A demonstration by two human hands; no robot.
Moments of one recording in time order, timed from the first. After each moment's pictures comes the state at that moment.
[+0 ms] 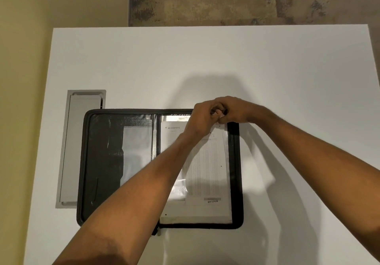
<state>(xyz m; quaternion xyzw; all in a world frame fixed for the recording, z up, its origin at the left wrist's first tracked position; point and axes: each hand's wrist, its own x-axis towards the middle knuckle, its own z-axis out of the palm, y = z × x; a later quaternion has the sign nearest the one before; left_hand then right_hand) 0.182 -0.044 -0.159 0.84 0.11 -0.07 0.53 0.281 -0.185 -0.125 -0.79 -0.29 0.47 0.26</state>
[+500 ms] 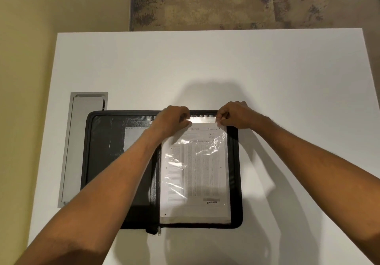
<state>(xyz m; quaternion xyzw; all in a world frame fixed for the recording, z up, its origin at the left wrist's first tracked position) 0.157 0.051 -0.148 0.93 0.05 -0.21 0.30 0.269 -0.199 -0.139 -0.87 -0.29 0.37 0.17</state>
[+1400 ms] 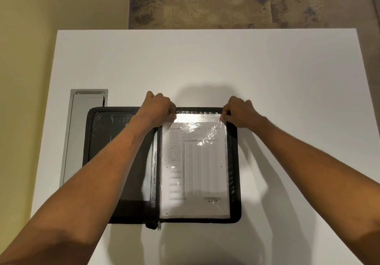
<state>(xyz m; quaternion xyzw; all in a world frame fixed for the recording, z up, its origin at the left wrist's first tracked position) 0.165 0.090 -0.138 0.98 -0.03 -0.20 0.07 0.256 -0.205 -0.133 -0.91 -0.22 0.32 0.13</state>
